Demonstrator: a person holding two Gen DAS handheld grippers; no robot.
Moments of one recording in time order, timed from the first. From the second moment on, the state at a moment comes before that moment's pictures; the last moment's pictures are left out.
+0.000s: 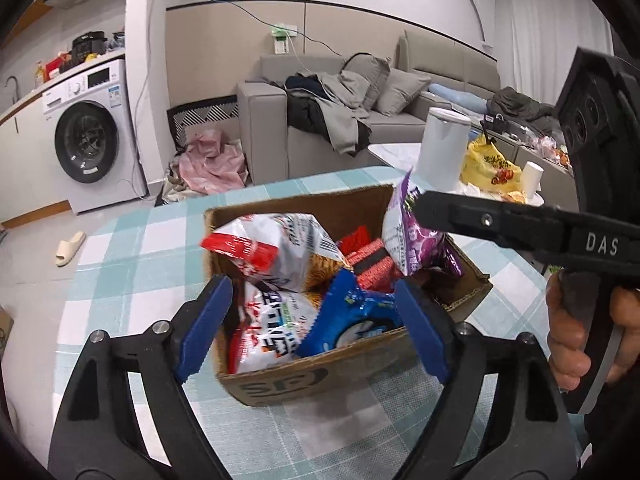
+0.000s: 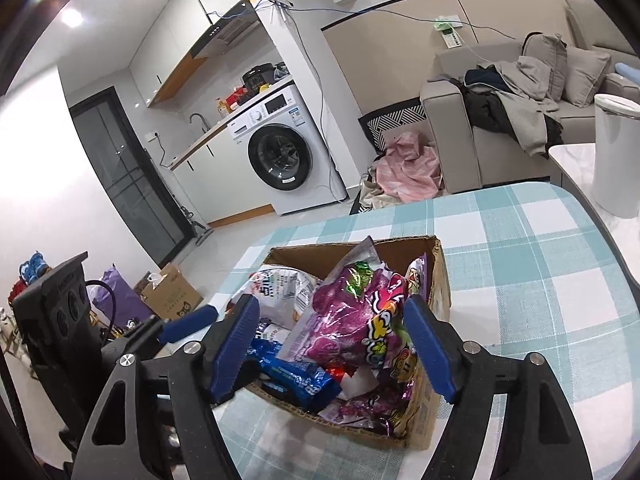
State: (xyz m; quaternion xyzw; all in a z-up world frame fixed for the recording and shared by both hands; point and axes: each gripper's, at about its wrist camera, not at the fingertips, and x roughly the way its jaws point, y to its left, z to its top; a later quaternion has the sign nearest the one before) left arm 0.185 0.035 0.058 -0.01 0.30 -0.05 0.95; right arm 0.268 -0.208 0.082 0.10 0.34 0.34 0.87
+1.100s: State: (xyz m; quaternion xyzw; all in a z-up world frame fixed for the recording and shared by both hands) left arm 0.097 0.054 0.057 -0.02 0.25 0.00 0.97; right arm 0.199 -0.221 0.067 0.05 0.31 0.36 0.88
